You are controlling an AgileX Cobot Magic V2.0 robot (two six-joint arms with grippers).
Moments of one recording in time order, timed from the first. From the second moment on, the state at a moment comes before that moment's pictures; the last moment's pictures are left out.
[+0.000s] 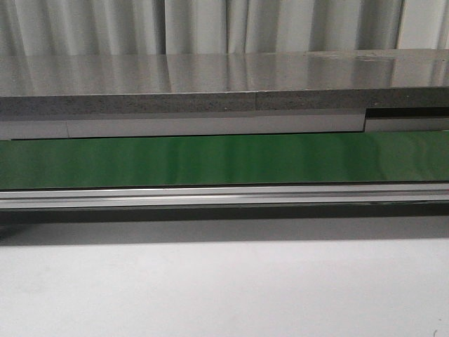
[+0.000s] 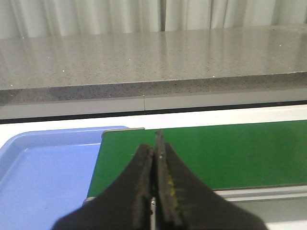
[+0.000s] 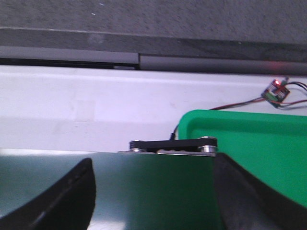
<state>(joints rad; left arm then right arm) -0.01 0.24 -0.22 -0.24 0.17 0.25 -0.11 1.35 -1.13 0.16 0.46 -0.26</state>
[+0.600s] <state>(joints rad) -0.01 0.24 -0.22 -0.24 0.17 0.25 0.06 0.57 -0.47 0.21 0.30 -0.26</state>
